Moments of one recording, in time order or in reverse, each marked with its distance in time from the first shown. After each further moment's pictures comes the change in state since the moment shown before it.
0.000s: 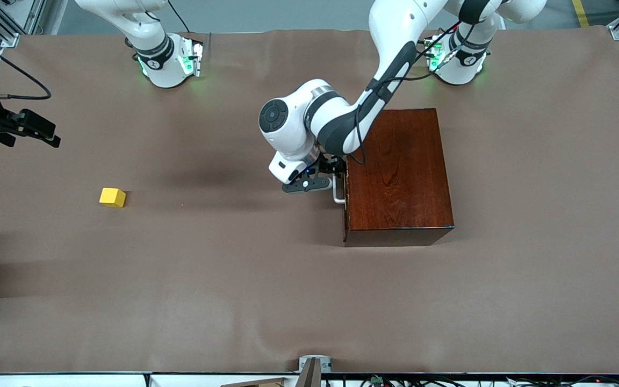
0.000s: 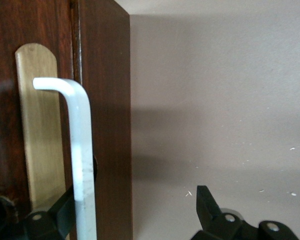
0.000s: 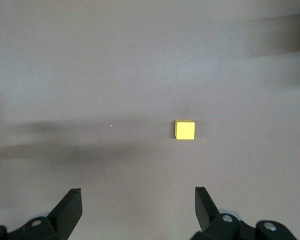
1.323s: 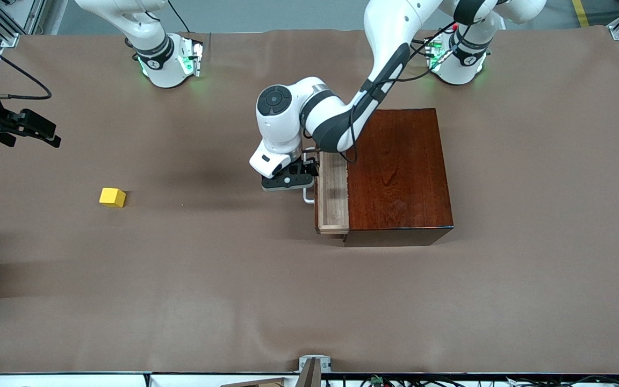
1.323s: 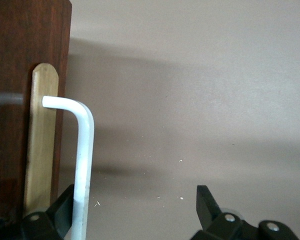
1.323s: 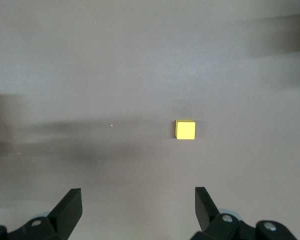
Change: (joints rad) left arm -0.029 0.016 0.000 0.003 -0.077 0.289 -0.102; right arm 0.001 0.000 0.000 0.000 0.000 -0.001 0.000
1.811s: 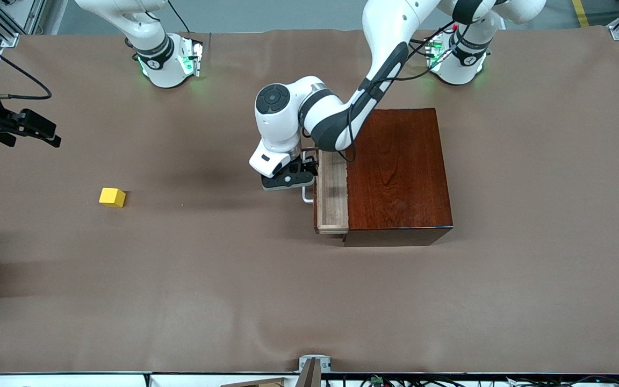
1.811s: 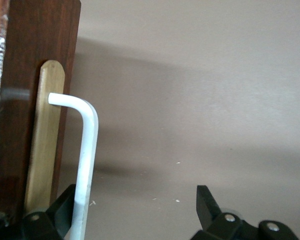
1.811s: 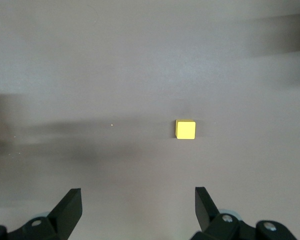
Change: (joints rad) left arm -0.010 0.001 0.004 0.000 0.003 0.022 -0.039; right arm 0.000 0.000 0.000 0.000 0.000 -0.003 0.000
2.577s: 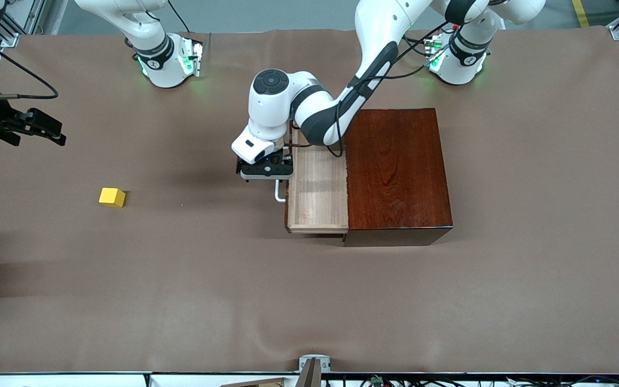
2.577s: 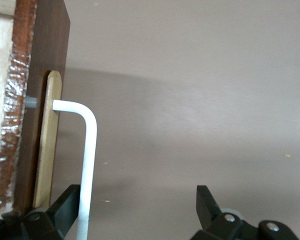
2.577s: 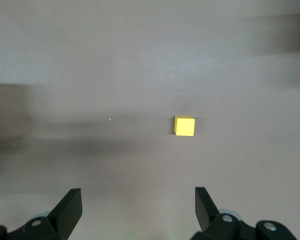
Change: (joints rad) left arm -0.029 0.021 -0.028 0.003 -0.003 0.251 -0.002; right arm 0.018 0.002 0.000 -0.020 -0.020 -0.005 -0.038
